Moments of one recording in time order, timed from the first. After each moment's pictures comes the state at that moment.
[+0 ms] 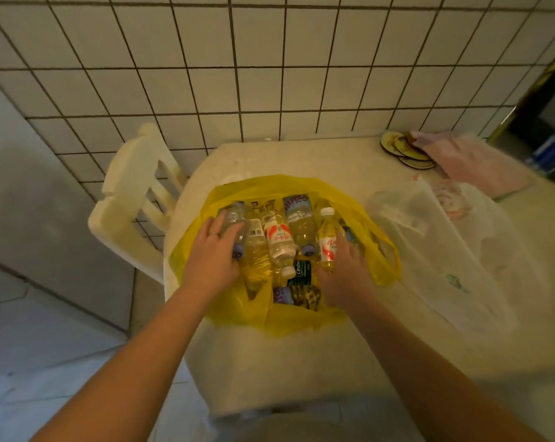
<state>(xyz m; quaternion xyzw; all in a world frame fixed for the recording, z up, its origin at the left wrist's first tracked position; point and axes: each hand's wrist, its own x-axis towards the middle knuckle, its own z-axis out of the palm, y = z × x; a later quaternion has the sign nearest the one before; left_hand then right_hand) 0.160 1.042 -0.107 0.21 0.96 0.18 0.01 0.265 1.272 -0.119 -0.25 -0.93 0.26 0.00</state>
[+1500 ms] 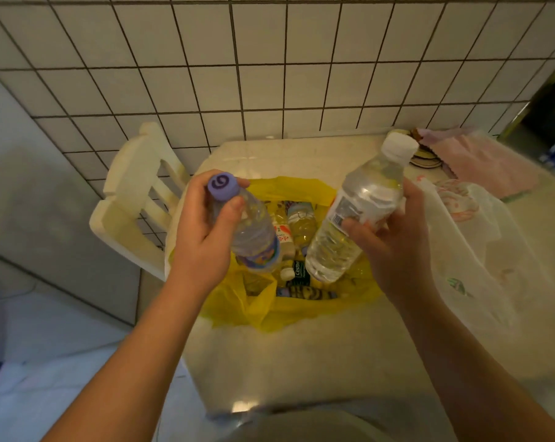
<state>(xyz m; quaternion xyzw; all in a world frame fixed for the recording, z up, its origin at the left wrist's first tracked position) 0.193 1.065 -0.002 0.25 0.70 0.66 -0.11 0.282 1.294 -0.003 -0.08 -0.74 0.60 0.29</state>
